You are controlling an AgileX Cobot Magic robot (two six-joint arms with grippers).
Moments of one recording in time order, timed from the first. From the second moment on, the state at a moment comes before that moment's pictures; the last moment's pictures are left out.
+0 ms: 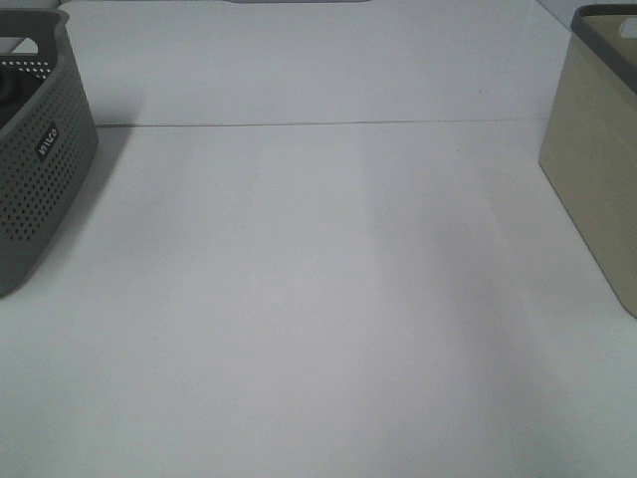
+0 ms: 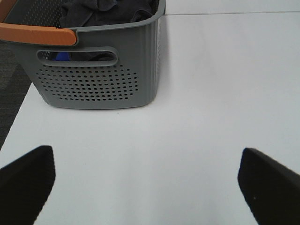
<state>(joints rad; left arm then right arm) 0.01 -0.01 -0.50 0.02 1.05 0.00 -0.14 1.96 -2.09 -0.02 1.22 0.01</state>
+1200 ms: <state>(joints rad) 0.01 -0.01 -0.50 0.02 1.05 0.00 0.19 0.76 -1.03 0.01 1.08 0.10</state>
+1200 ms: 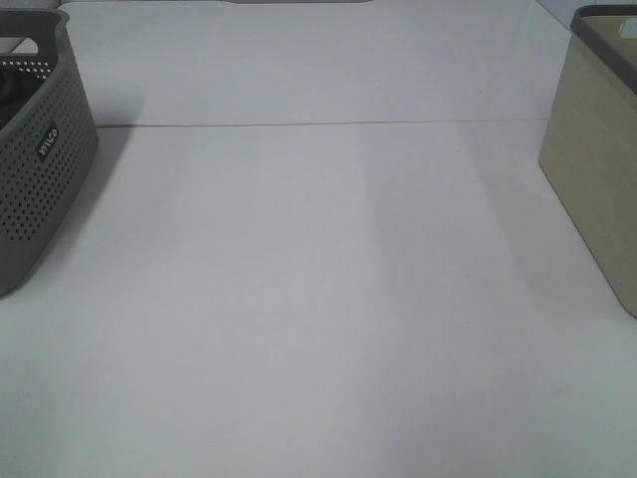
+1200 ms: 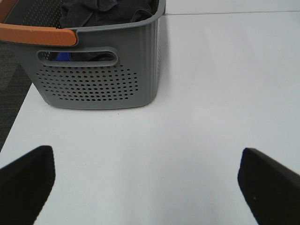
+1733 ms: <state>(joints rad) 0.01 -0.01 -0.50 0.02 1.05 0.00 0.19 0.02 -0.54 0.02 1.08 0.01</state>
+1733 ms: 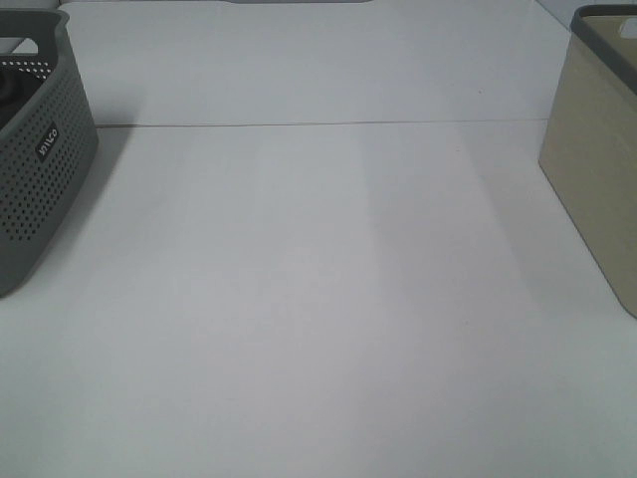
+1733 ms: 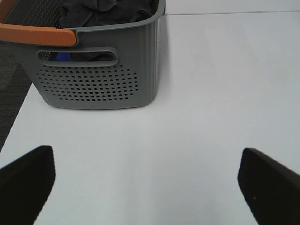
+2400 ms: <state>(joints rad) 0.01 -0.01 -0.50 0.02 1.05 0.00 0.16 0.00 -0.46 0.05 1.10 -0.01</state>
